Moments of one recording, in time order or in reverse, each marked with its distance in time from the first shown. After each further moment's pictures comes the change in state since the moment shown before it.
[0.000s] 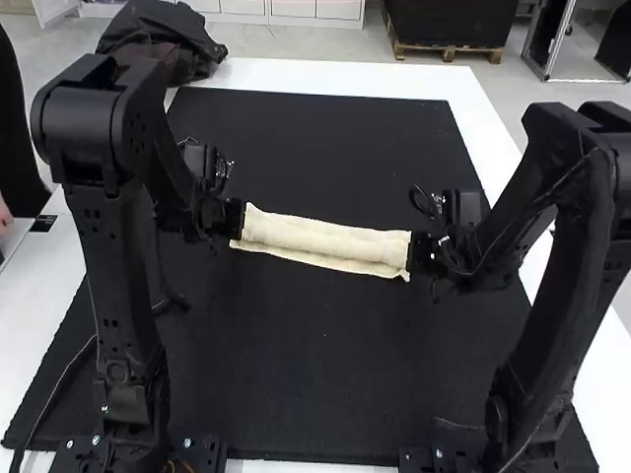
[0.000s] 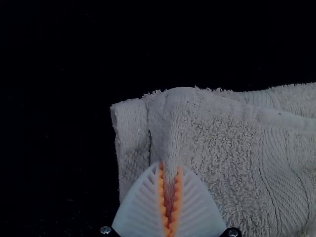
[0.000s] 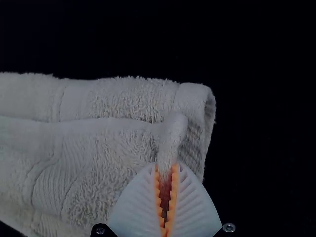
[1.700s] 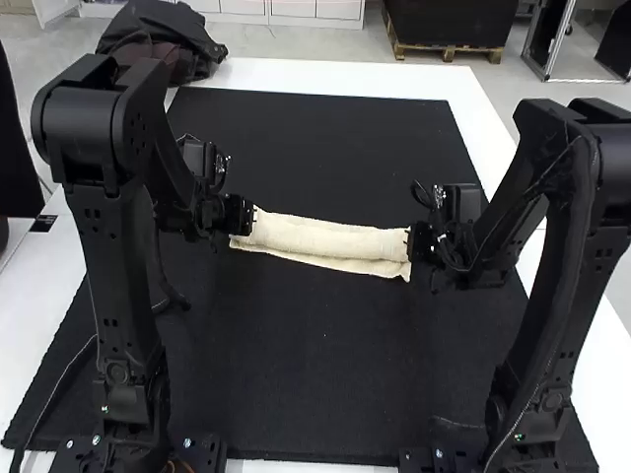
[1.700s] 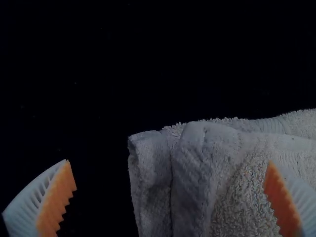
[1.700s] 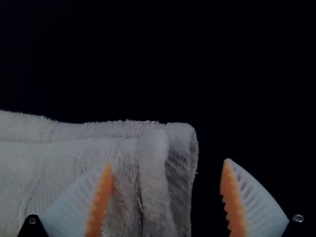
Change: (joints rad) left arm 0.000 0.002 0.000 0.047 -0.019 -0.066; right arm -0.013 0.069 0.031 0.106 0.027 0.018
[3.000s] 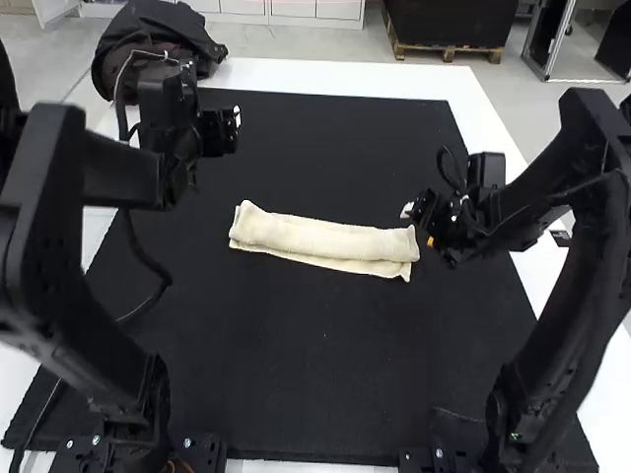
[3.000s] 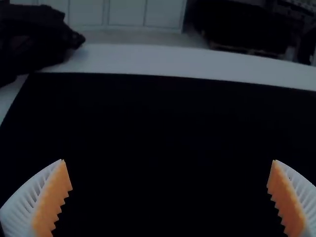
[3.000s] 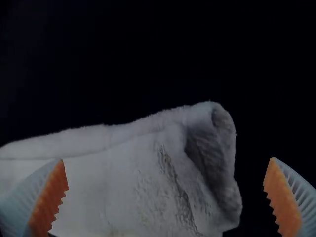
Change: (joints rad) left arm 0.023 -0.587 -0.094 0.022 -0.086 -0.134; right arm -0.139 -0.140 0.127 -0.427 -0.328 0.330
